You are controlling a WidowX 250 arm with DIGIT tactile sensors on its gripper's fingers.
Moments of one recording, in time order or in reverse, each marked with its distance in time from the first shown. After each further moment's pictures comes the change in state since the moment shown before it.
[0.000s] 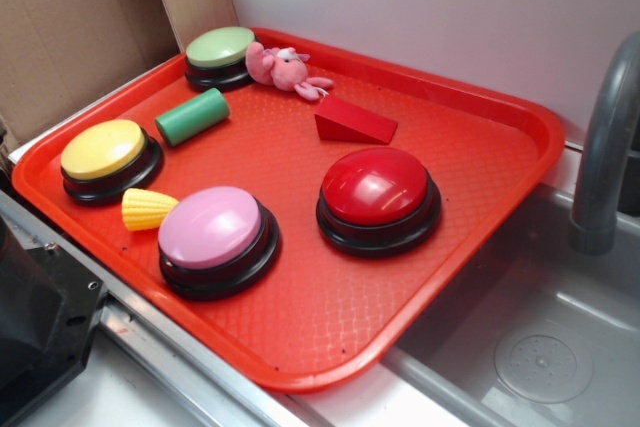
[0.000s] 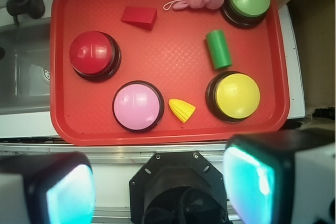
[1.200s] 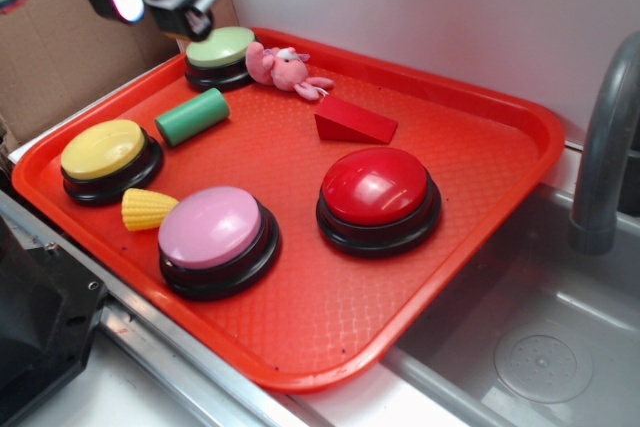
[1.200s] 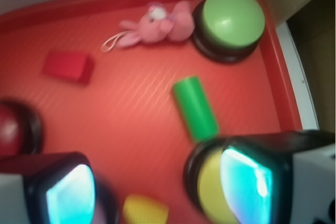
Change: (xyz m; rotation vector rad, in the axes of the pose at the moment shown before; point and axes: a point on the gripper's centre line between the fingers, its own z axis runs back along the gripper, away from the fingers) arm 0.094 0.073 -0.126 0.093 -0.121 0.165
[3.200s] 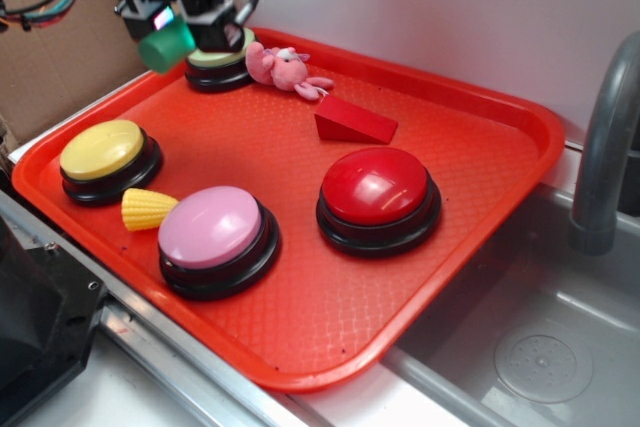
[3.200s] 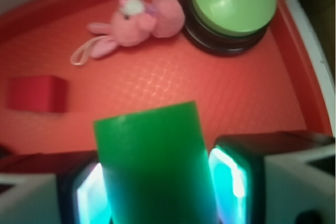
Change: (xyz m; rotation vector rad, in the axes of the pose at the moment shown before) arm 0.010 -0.024 -0.002 -0.053 0.092 0.137
